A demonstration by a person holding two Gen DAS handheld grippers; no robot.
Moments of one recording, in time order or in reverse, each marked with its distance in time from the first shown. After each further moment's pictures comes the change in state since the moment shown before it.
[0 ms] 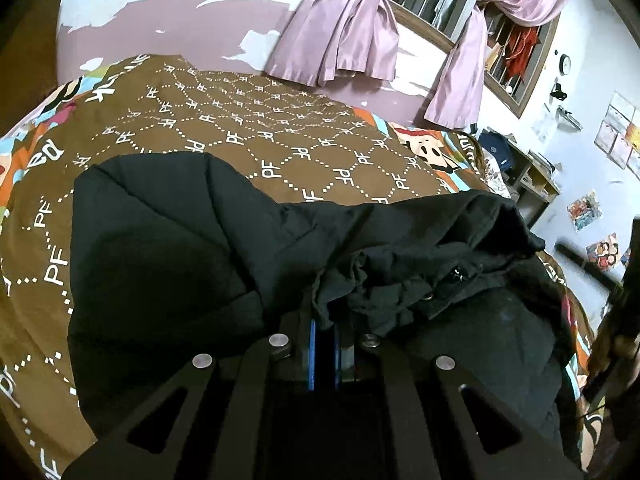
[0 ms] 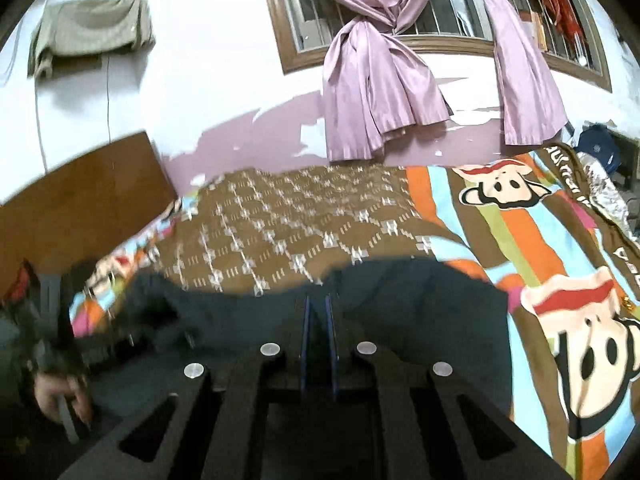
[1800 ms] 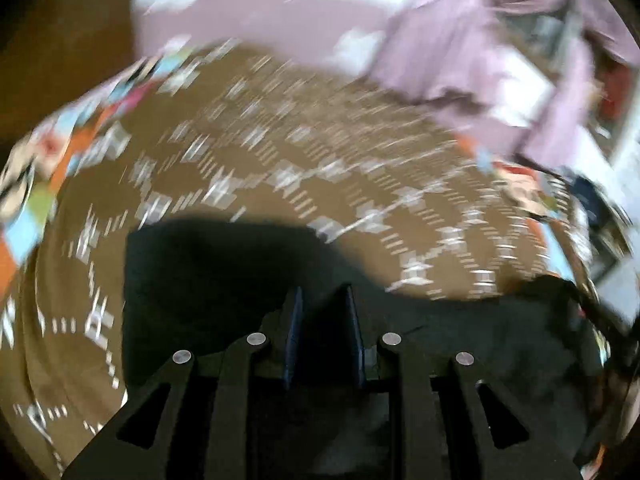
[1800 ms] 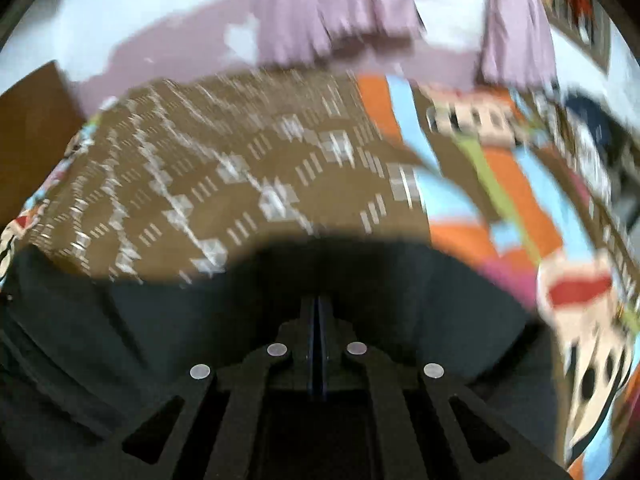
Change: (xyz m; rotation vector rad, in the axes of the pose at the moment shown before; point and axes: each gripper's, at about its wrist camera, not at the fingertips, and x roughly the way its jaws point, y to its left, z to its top) left arm 0.066 0.053 0.056 -0.260 0.029 0.318; right arm 0.180 -0.060 -0.012 0.032 0.358 -0.288
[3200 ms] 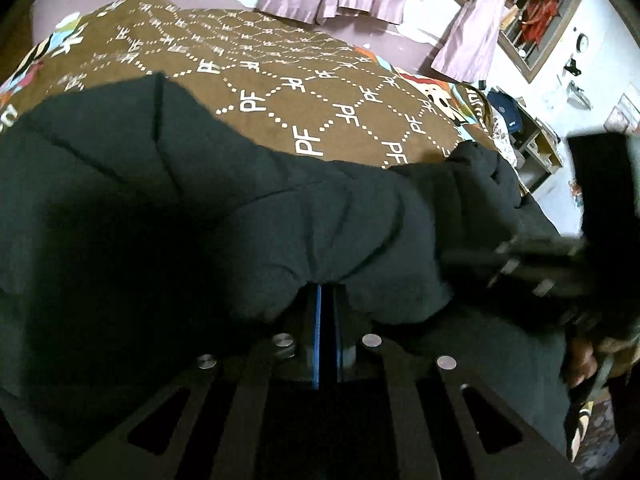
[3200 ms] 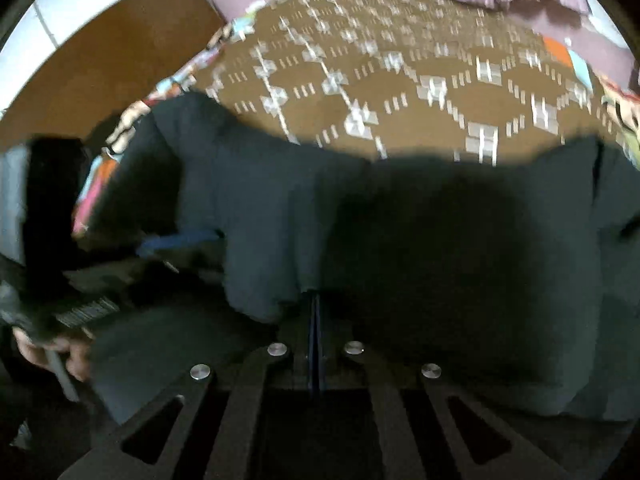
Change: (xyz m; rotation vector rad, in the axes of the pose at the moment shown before) left arm 0.009 -0.031 -0.068 0.245 0.201 -0.331; right arm -0.012 0.127 -0.062 -0.307 0.283 0.421
